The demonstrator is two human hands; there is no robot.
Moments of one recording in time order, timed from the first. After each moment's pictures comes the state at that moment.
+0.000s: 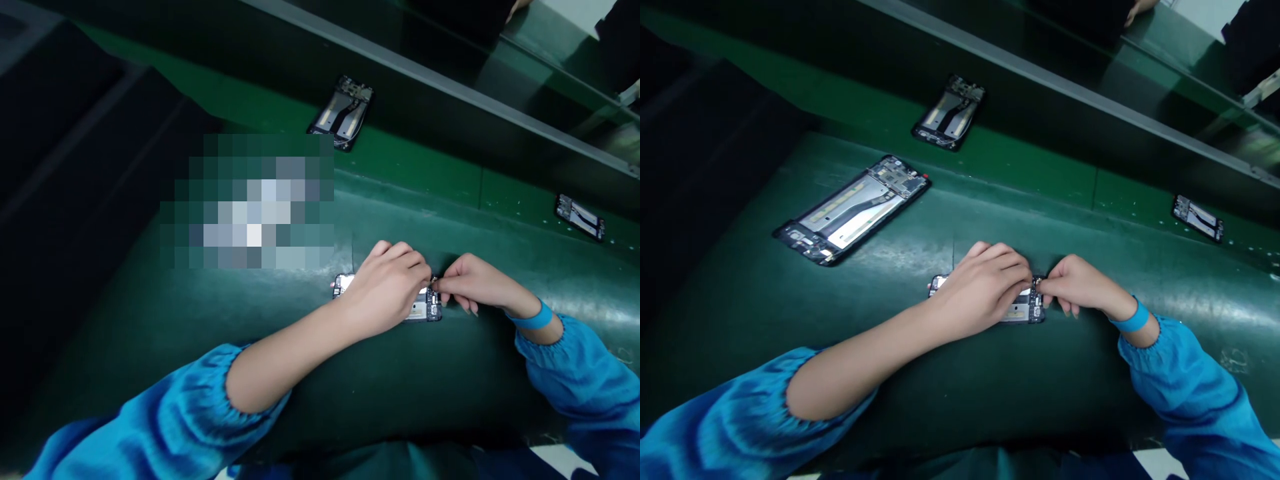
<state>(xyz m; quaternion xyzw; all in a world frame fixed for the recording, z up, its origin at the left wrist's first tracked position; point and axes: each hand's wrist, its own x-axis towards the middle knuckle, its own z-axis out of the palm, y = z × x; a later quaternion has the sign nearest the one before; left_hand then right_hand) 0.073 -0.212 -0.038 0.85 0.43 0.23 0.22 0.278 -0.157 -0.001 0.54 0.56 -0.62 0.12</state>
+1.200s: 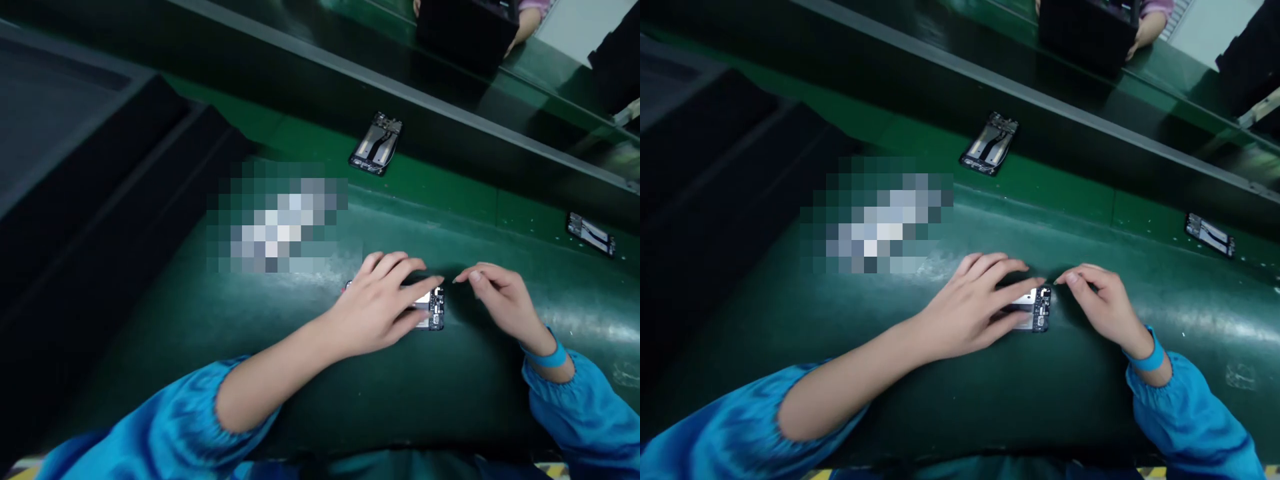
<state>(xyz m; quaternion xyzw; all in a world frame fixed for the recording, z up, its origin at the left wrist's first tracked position) 0.054 -0.229 -0.029 0.86 0.42 0.23 0.17 0.308 -0.192 0.007 0.47 0.76 -0.39 -0.23</state>
